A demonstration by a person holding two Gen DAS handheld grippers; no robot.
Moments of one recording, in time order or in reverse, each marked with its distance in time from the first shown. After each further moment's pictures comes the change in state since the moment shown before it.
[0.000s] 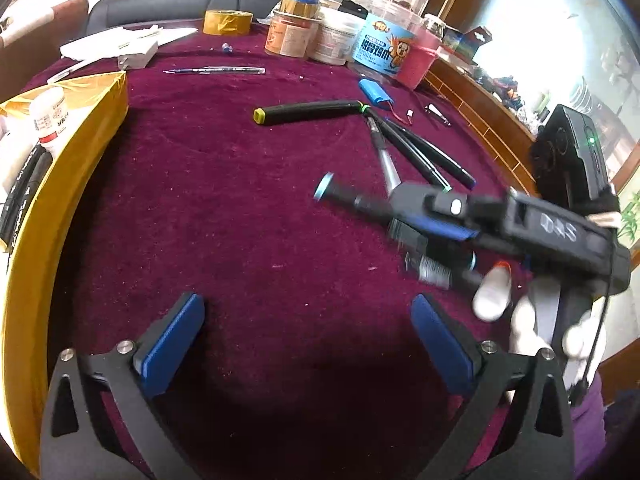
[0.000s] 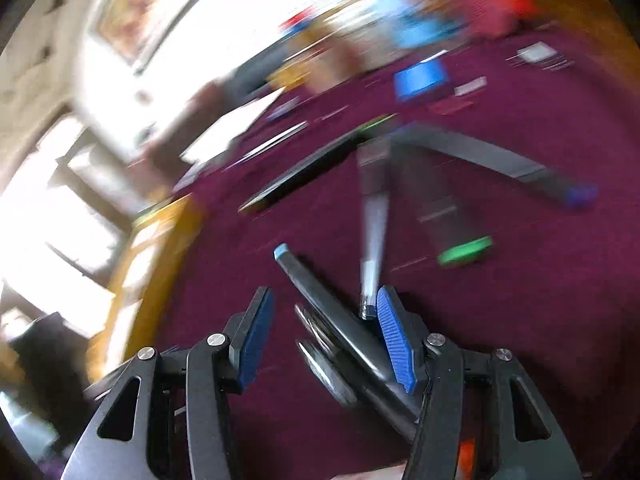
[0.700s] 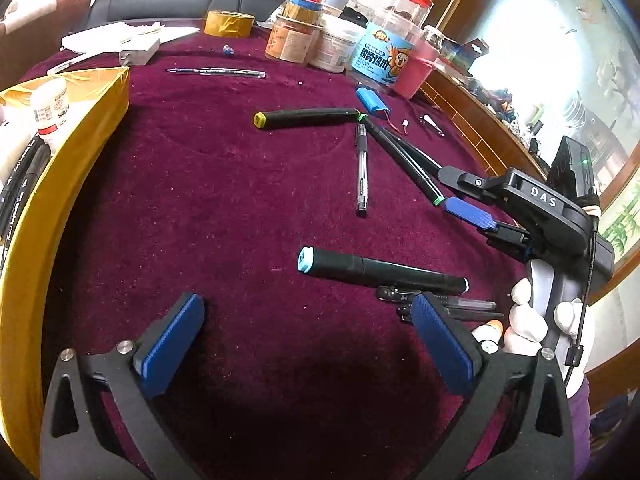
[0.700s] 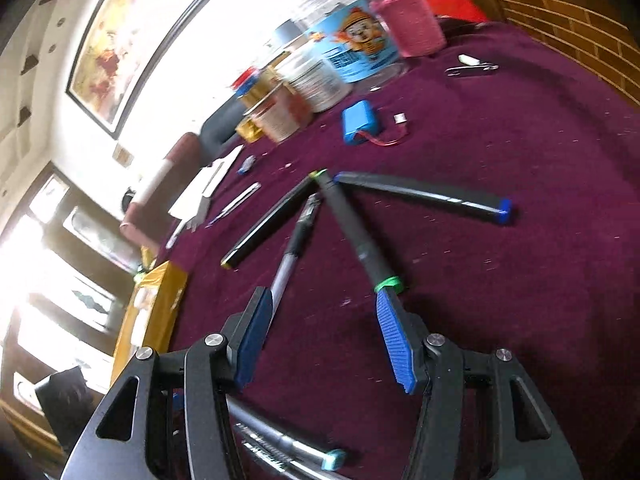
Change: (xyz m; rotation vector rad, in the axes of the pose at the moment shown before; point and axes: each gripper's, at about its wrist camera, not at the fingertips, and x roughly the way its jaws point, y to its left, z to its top) left arm -0.004 0.006 0.000 -0.025 -0.016 -0.035; right arm -0.040 -0.035 0.008 0.172 -0.199 -0.137
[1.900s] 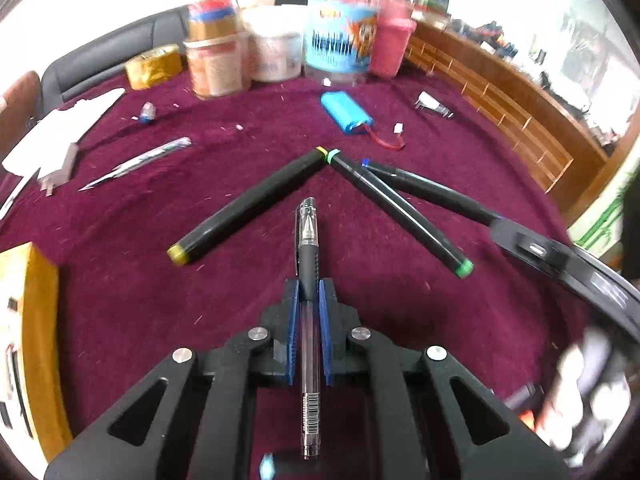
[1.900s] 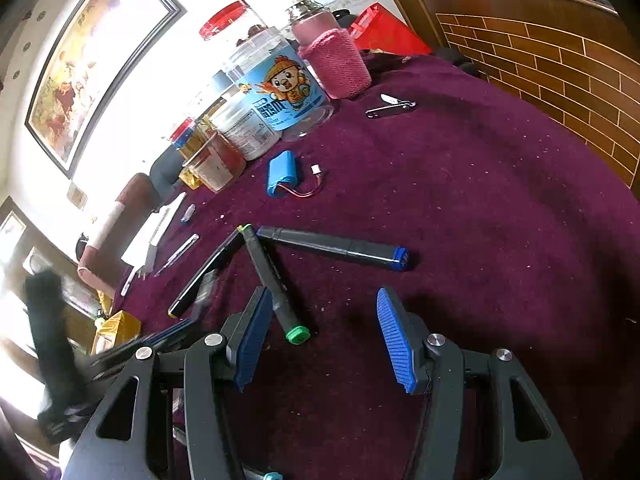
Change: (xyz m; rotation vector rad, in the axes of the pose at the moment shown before) left arm 0.062 -0.057 0.094 0.284 0.063 0.120; right arm -0.025 -0.027 0.019 0.086 -0.127 -0.180
